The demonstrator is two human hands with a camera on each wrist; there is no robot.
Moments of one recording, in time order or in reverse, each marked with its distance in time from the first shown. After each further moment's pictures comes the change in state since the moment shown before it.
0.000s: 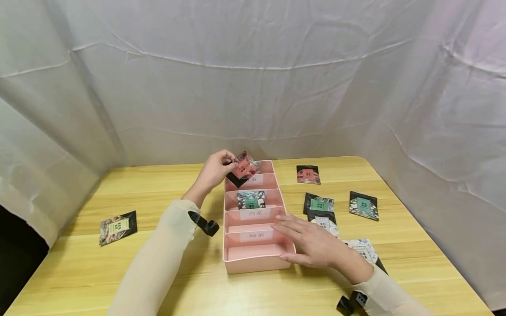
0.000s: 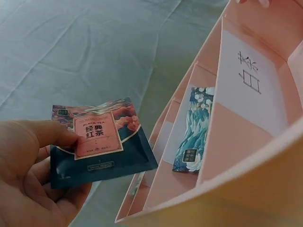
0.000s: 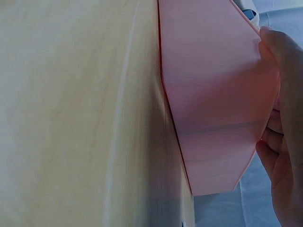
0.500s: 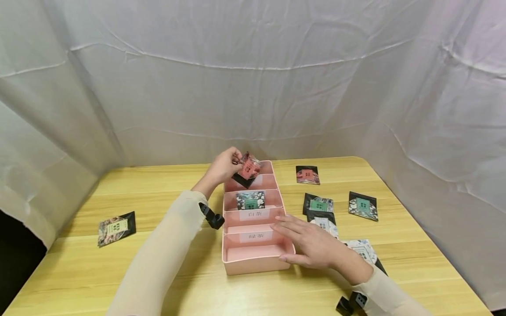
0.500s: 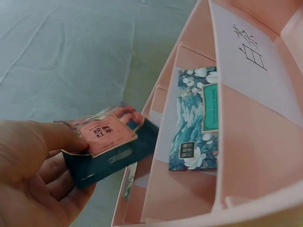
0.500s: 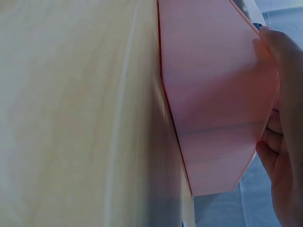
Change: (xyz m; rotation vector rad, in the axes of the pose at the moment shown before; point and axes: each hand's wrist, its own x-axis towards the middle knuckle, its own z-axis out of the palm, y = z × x) left_hand 0.023 0.006 0.016 0.201 -0.067 0.030; right_hand 0.001 0.000 0.001 -0.015 0.024 -0.019
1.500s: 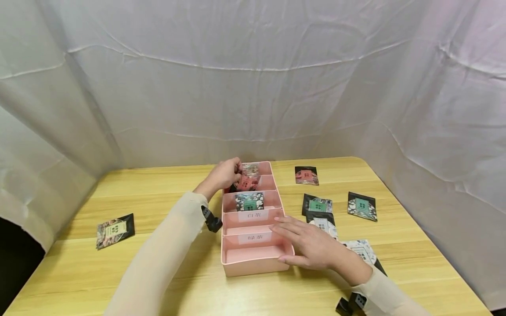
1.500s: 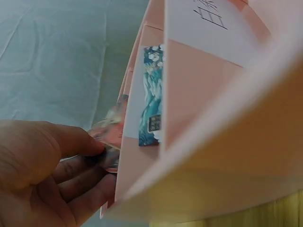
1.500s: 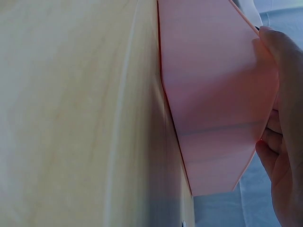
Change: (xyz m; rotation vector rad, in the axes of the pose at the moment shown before) left_hand 0.000 -0.011 0.009 0.325 -0.128 0.020; right_hand 0.002 0.000 0.000 -0.003 0.012 -0.012
